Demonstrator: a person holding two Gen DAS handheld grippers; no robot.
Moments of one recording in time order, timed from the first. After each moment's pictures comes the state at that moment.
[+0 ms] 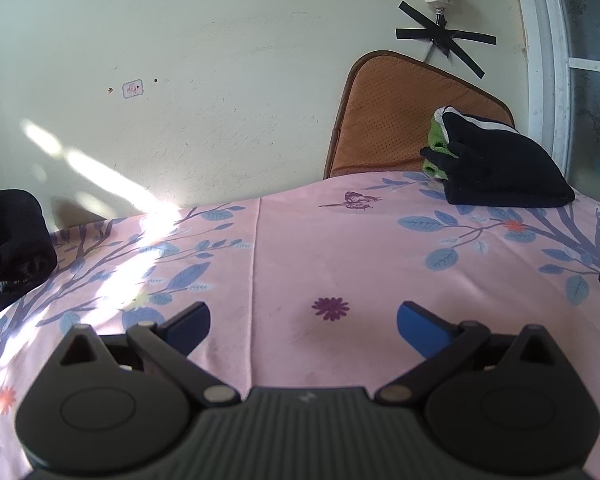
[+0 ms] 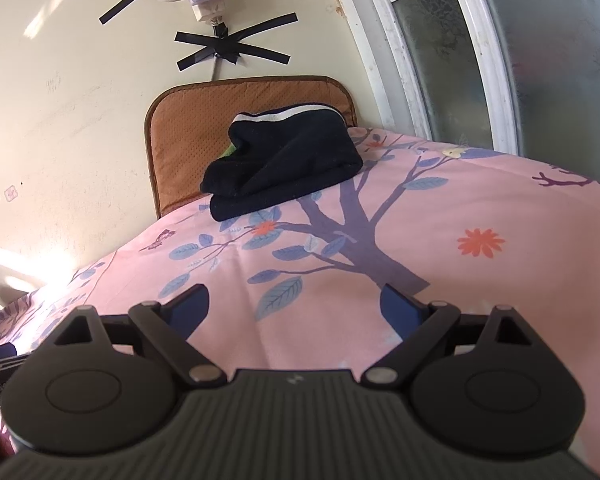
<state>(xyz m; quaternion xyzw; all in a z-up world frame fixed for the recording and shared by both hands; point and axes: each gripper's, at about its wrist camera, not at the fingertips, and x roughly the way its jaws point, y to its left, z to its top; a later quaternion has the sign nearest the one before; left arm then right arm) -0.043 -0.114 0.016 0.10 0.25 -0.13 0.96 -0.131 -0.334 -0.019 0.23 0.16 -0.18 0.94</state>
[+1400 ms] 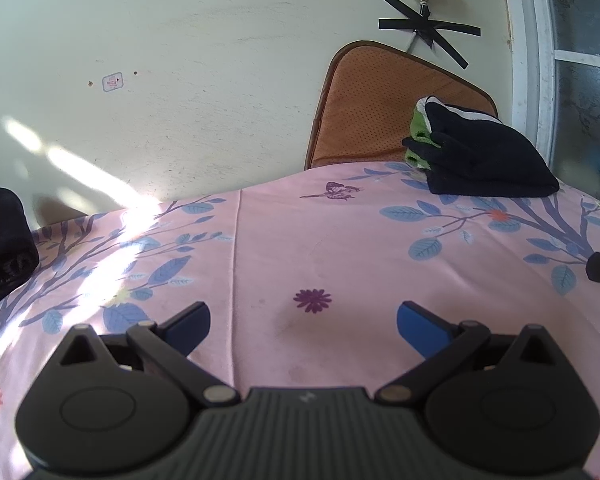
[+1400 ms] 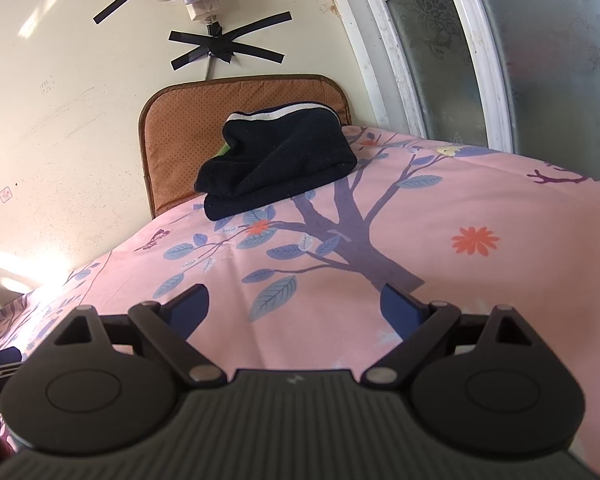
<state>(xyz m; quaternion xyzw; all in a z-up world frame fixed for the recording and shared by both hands) -0.041 -0.114 0.013 0.10 0.26 -0.16 0.95 -0.130 -0.334 -0.019 0.23 0.16 -0.18 0.94</state>
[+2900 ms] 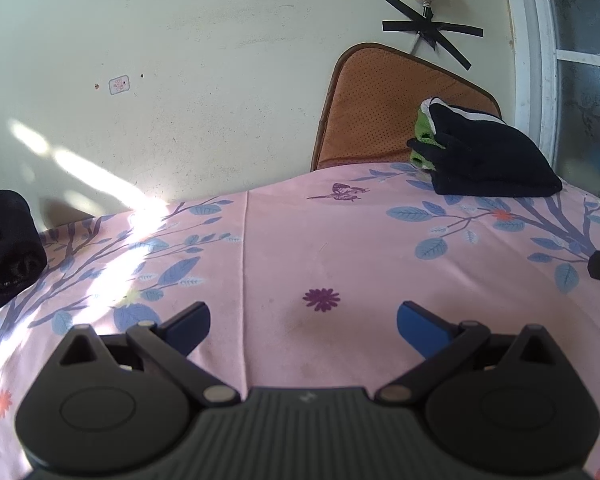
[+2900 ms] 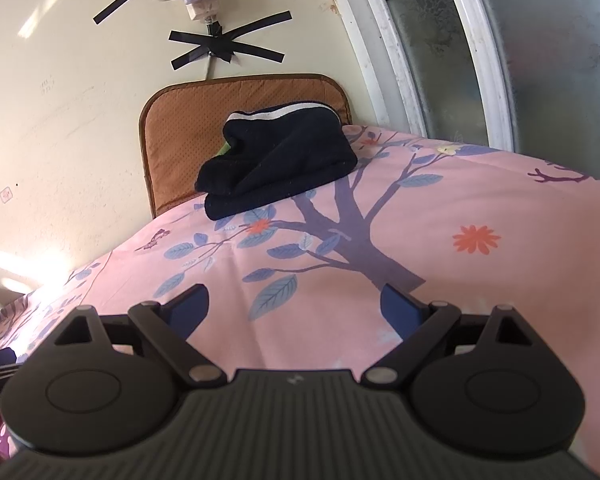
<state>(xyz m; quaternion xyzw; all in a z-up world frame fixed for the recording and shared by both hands) -0.044 -0.109 0.015 0.10 0.26 -0.15 0.95 -0.130 -0.335 -0.020 0.23 0.16 -0.18 0.94</state>
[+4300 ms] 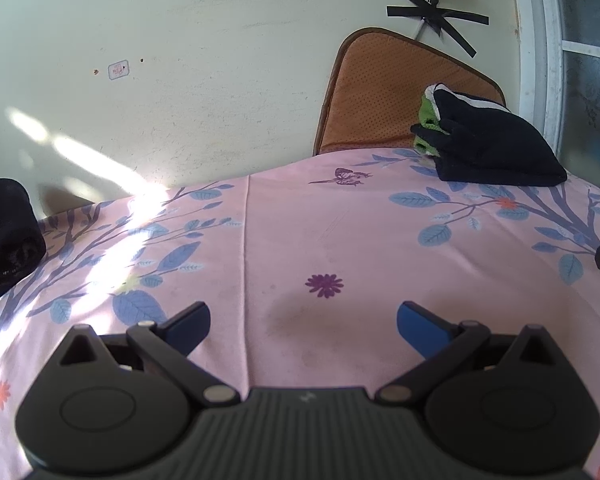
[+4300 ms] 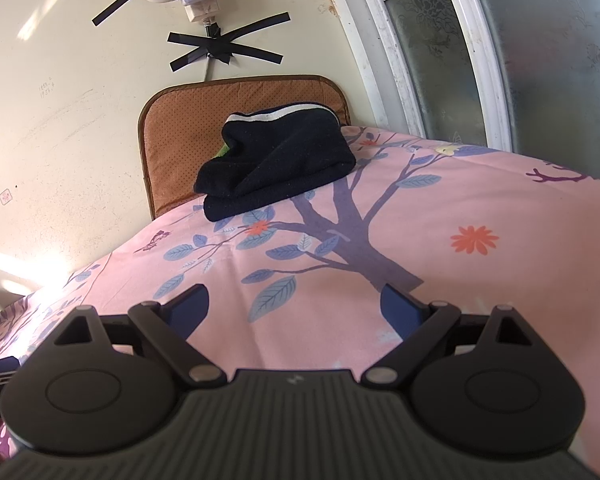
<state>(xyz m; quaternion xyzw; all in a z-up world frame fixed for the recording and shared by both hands) -0.039 -0.106 0.012 0.11 0.28 -0.15 0.94 -0.130 -0.336 -0.020 0.23 0.16 -0.18 0.94</state>
